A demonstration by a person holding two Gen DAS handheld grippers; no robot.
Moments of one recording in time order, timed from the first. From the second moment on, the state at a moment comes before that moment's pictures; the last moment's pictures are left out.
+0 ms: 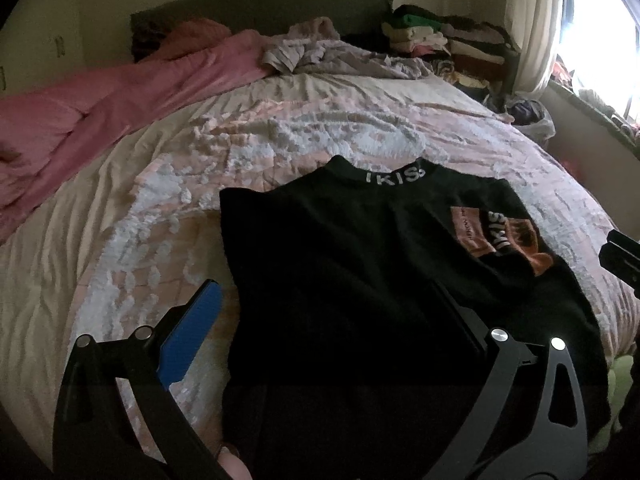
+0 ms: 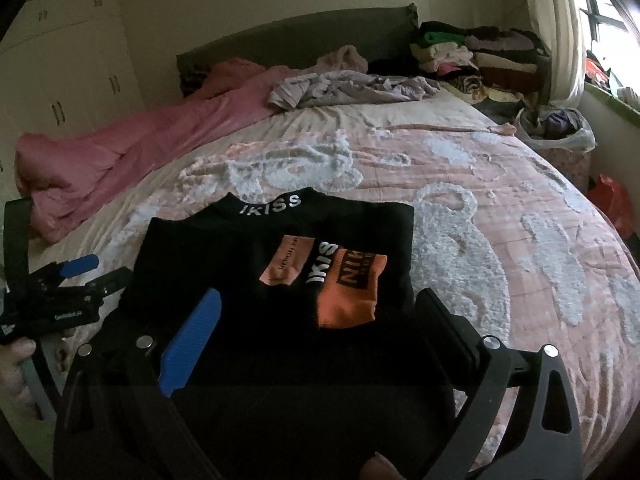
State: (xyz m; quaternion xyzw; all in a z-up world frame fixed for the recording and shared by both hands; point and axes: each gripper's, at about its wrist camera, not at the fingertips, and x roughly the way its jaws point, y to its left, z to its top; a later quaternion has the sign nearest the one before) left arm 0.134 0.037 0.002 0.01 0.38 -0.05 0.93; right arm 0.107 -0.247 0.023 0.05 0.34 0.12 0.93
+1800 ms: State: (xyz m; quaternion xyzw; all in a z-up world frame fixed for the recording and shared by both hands) left arm 0.030 0.073 0.018 0.01 0.39 -0.01 0.92; right arm -0.013 -0.311 0.027 0.04 0.35 0.09 0.93
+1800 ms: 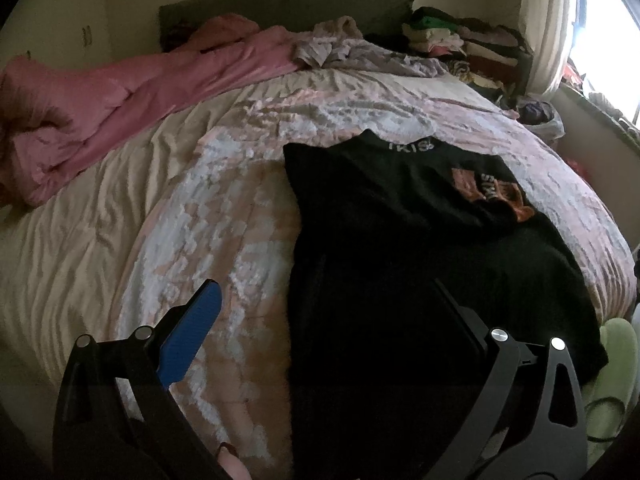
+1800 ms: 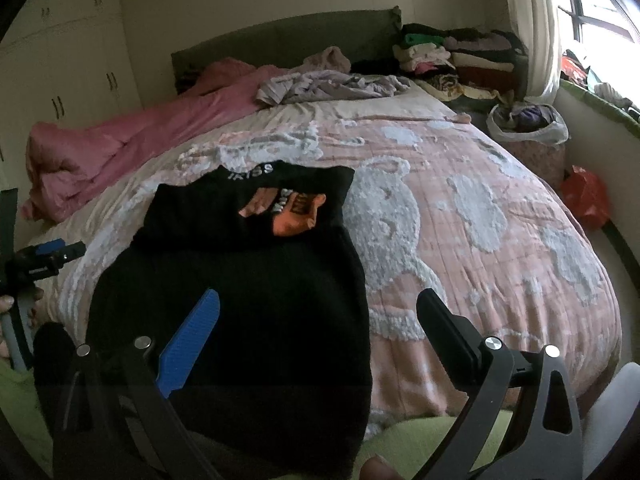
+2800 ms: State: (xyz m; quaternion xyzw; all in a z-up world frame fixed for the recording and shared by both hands) left arm -0.014 0.103 -0.052 0.00 0.48 0.00 0.88; right arm -0.037 -0.324 -0.044 0.03 0.45 0.10 0.89
